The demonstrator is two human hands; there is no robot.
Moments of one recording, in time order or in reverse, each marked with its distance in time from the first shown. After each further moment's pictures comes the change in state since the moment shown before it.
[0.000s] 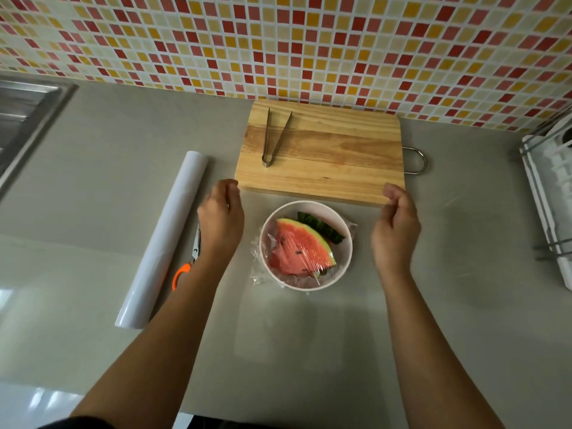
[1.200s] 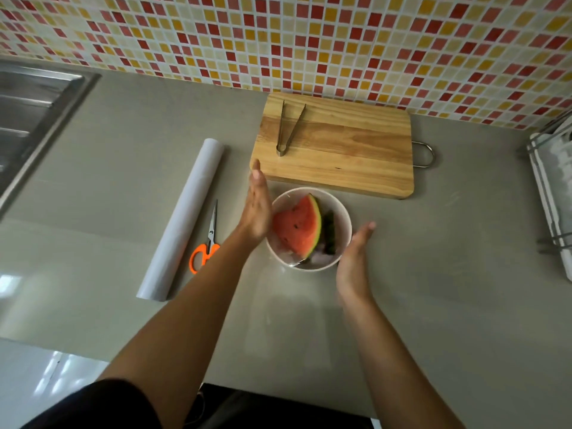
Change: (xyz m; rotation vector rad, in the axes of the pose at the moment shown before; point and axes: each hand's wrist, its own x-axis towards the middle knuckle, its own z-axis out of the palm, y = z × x) left_hand -0.019 0.005 0.011 -0.388 -0.319 -0.124; right_hand -0.086 -0.011 0.033 0.433 -0.289 0.669
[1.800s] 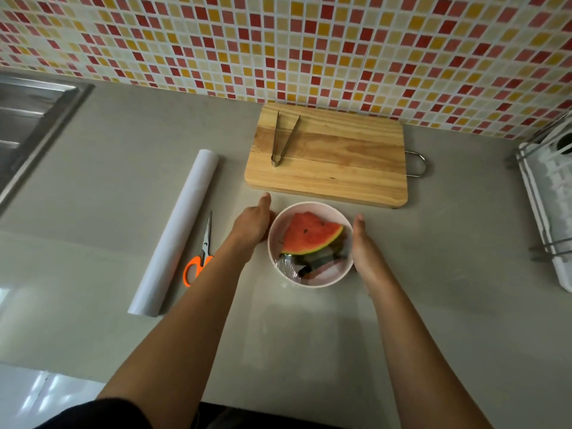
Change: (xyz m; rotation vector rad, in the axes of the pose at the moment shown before) left_hand 0.002 0.017 -0.001 0.084 -0.177 -0.431; right_hand 0.038 -0.030 -0.026 -0.498 -0.082 0.000
